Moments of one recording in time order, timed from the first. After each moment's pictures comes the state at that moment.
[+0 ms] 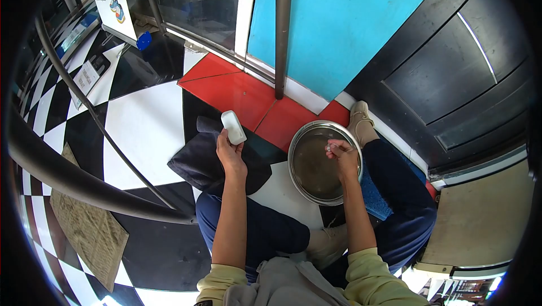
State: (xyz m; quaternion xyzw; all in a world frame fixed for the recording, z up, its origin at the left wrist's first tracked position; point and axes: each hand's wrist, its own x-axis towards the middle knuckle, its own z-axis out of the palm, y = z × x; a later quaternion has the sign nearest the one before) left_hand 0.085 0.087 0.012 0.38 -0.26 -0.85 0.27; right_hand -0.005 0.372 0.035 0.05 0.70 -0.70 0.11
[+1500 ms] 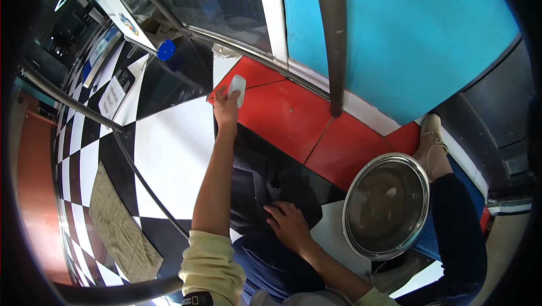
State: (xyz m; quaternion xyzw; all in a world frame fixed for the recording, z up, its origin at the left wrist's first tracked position) left_hand -0.072 -0.123 -0.063 0.39 -0.72 -0.52 0.26; right_hand 0.102 0.173 -0.034 -0.35 0.83 -0.40 0.19
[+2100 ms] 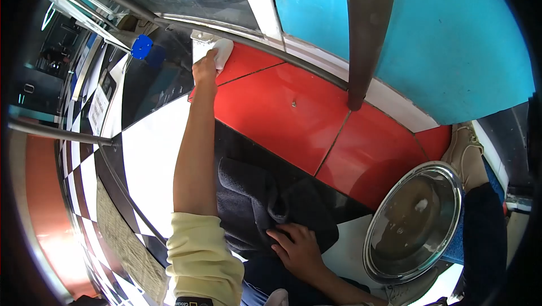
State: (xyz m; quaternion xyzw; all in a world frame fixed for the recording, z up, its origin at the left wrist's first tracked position) left_hand -0.176 -0.202 -0.091 0.41 -0.62 -0.63 0.23; right_hand 0.099 0.172 -0.047 -0.30 0.83 -0.42 0.22
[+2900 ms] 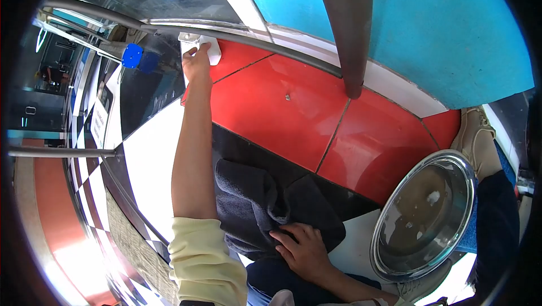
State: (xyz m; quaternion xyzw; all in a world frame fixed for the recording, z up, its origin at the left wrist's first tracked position) left_hand -0.193 -0.196 -0.091 0.45 -0.71 -0.48 0.25; right_hand 0.097 0.174 -0.047 -0.28 0.82 -0.44 0.24
